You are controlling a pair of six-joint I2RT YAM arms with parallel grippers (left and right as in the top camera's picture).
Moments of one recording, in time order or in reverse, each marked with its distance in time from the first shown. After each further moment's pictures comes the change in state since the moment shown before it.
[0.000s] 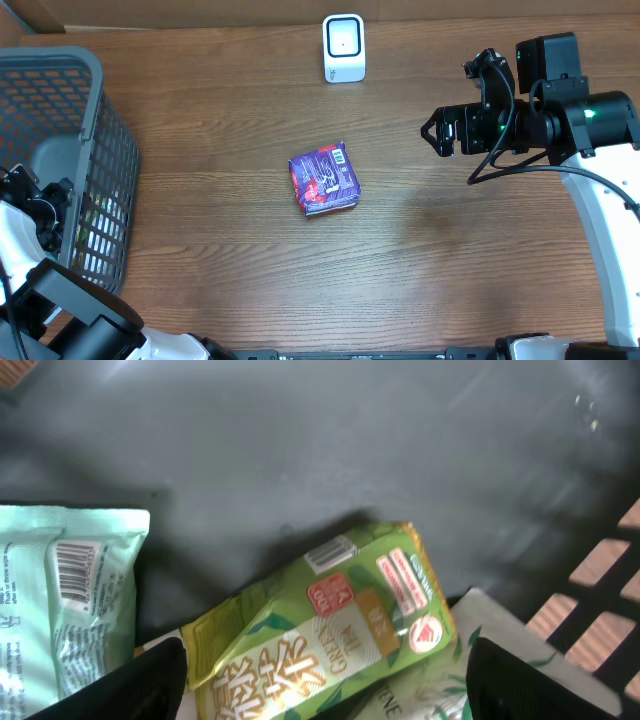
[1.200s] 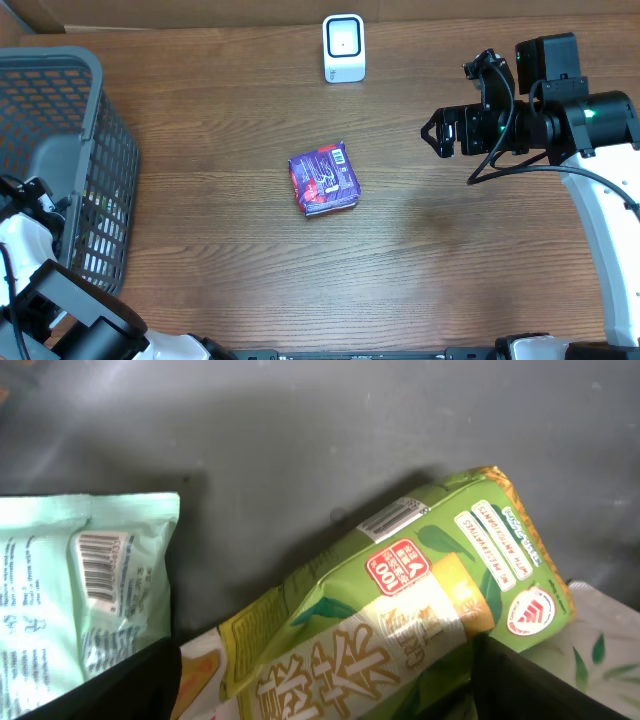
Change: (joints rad) left arm 0.000 -0.023 -0.162 0.169 -0.097 0.089; right arm 0.000 0.000 0.000 -0.008 0.000 0.000
